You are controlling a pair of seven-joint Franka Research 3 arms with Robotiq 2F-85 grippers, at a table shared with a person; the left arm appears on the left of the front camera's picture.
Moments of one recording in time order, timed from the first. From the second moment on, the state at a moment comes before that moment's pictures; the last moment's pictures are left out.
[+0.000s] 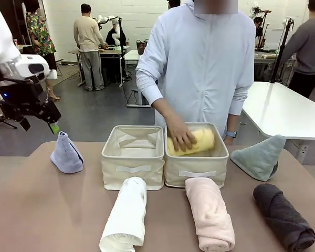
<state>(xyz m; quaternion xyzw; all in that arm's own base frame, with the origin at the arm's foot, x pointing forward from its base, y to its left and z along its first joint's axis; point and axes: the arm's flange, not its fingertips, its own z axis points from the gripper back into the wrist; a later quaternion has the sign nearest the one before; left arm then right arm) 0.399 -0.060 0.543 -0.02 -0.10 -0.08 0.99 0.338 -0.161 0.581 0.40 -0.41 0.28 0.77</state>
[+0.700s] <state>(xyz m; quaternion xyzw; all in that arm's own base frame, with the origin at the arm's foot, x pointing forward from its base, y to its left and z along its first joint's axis) 0.475 -0.084 0.487 -0.04 -0.05 0.06 1.00 0.338 -0.161 0.581 0.40 -0.41 0.28 0.77</state>
